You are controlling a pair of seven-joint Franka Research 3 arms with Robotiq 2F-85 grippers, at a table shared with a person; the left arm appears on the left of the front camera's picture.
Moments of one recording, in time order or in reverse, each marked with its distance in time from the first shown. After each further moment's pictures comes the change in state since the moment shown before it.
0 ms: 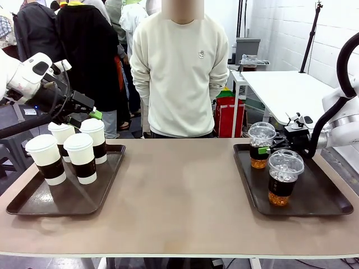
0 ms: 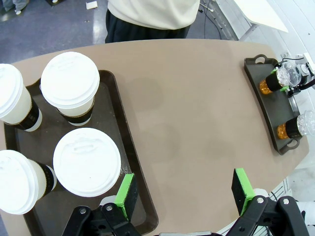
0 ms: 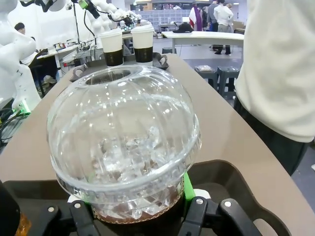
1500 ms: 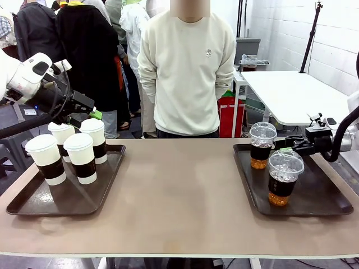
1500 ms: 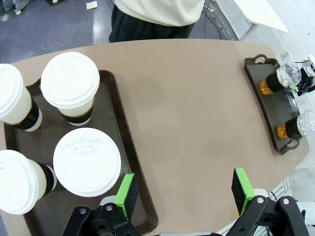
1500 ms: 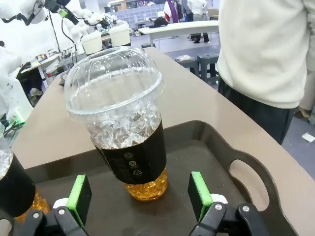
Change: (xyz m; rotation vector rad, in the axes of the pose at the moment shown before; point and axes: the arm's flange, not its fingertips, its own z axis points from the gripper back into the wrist) left arm 0.000 0.000 0.000 0.000 0.000 0.000; right arm -0.014 0.014 0.069 -0.106 0.005 -0.121
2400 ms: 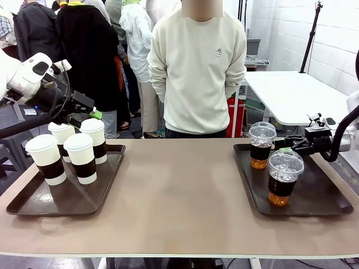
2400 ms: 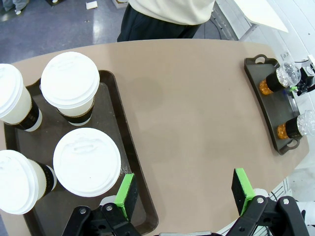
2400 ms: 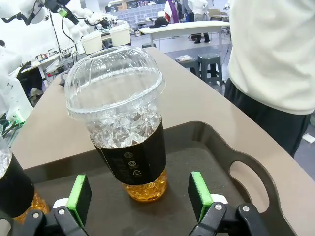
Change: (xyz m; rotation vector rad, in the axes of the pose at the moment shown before) left arm 0.000 0.000 0.000 0.000 0.000 0.000; right arm 0.000 -0.001 -0.002 0.003 0.000 0.003
